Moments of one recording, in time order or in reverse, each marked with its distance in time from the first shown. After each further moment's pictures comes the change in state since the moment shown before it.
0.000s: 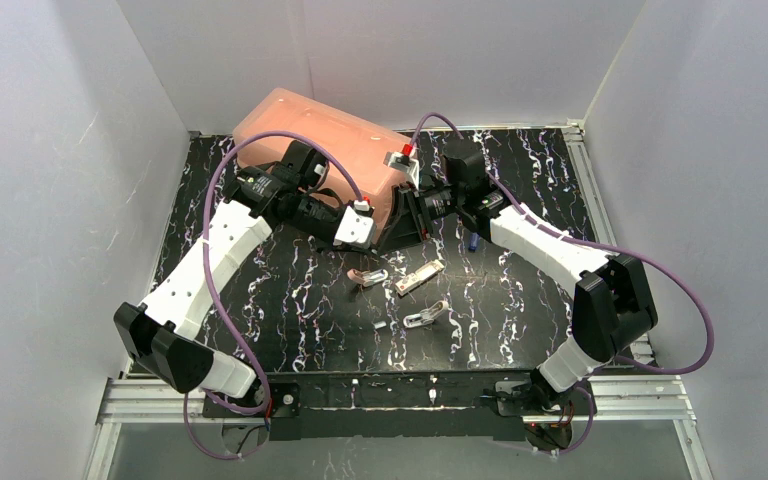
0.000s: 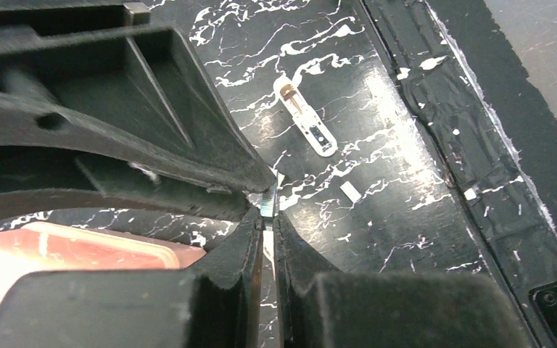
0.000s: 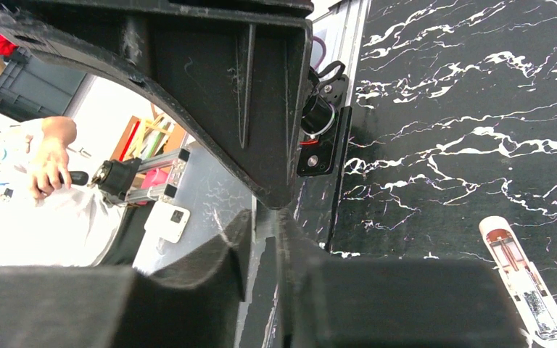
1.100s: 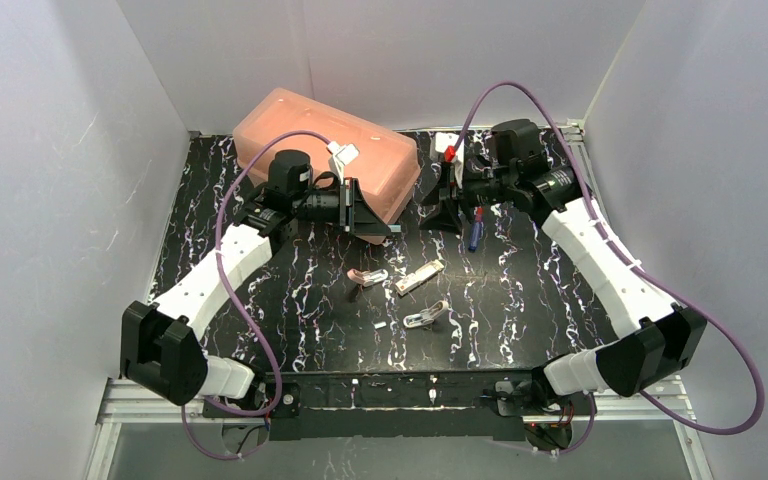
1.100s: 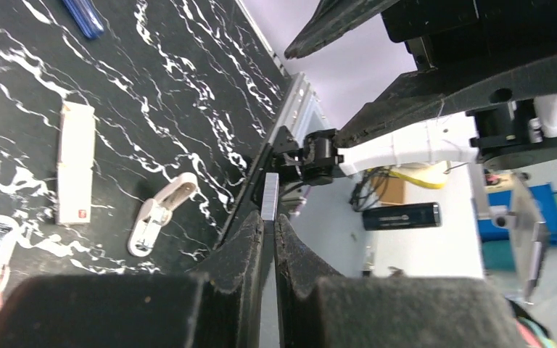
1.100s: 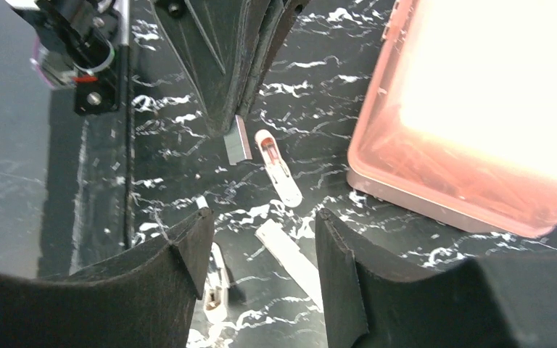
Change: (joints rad) left arm 0.104 -0.074 -0.419 0.987 0.019 -1.862; right arm -0.137 -0.194 0.239 -0.774 0.428 -0.889
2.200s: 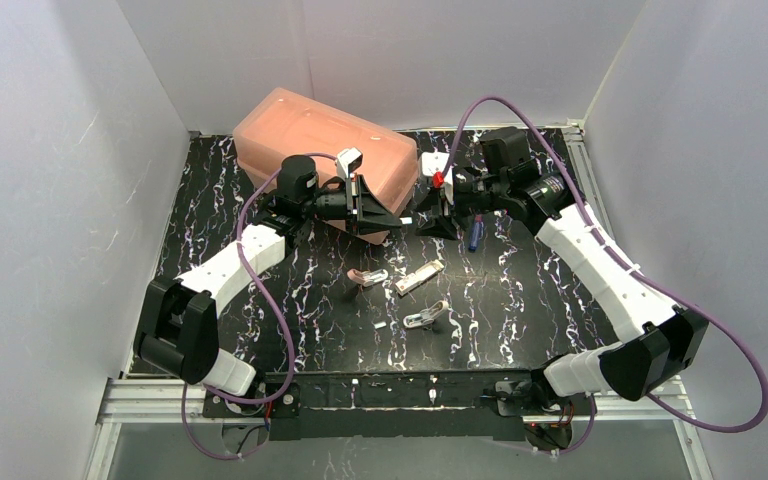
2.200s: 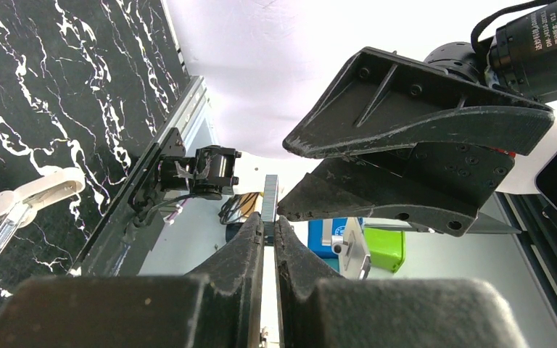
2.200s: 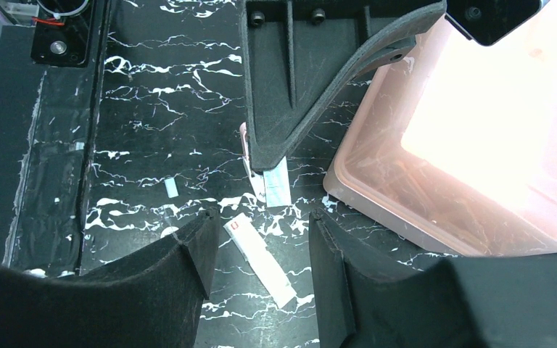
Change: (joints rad) left arm 0.001 0.111 -0.129 0.474 0.097 -0.713; right arm 0.080 -0.024 -0.017 -0.034 0.083 -0.227
